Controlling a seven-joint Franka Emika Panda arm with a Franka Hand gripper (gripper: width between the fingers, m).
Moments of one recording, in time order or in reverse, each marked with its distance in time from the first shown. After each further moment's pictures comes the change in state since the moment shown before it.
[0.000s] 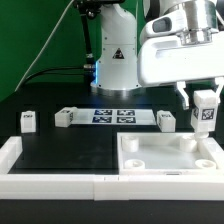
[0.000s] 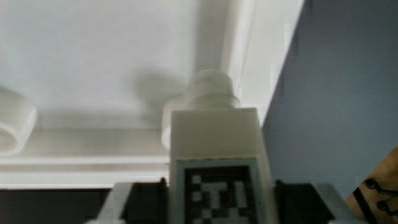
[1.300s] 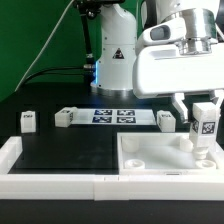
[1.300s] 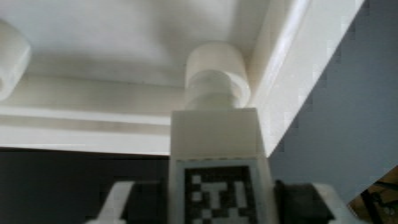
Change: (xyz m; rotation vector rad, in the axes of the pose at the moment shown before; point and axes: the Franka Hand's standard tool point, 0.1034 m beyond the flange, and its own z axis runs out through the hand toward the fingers) arm 0.025 0.013 0.023 -0.015 0.059 -0.043
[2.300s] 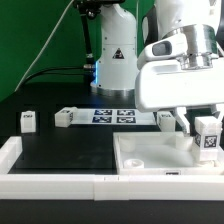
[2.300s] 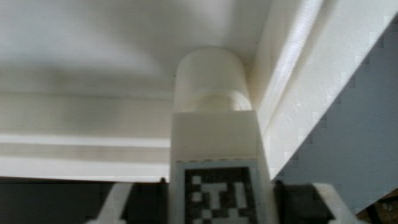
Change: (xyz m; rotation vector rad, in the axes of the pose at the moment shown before) arm -0.012 -0.005 0.020 0.001 0.021 -0.007
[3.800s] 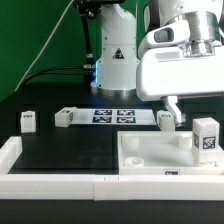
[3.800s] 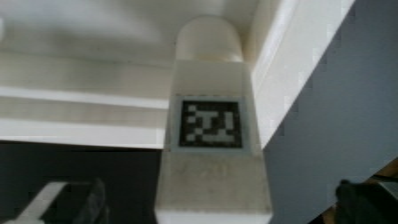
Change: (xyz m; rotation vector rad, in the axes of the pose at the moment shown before) arm 0.014 0.000 -0.017 0.001 -0.003 -0.002
